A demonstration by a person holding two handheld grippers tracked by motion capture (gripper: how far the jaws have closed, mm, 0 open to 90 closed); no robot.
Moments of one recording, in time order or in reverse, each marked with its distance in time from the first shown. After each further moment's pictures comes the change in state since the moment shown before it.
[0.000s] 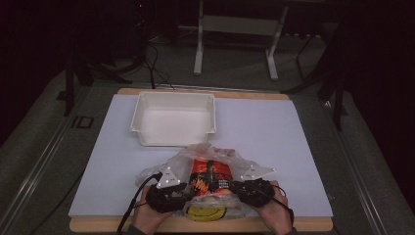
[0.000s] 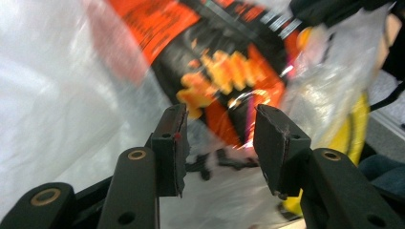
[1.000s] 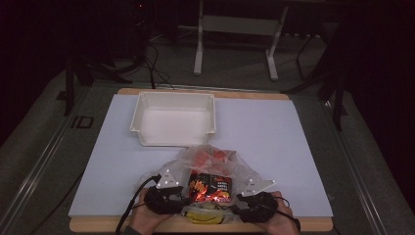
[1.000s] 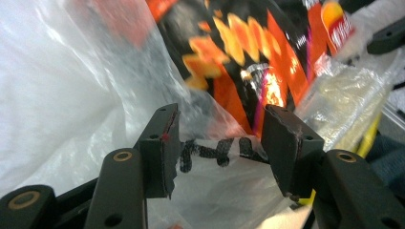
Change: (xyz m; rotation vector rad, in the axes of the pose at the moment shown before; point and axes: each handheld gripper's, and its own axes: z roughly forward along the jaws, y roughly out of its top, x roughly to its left) left arm 0.008 -0.016 0.006 0.092 -0.014 -0.022; right arm 0.017 -0.023 -0.011 0.097 0.096 -0.078
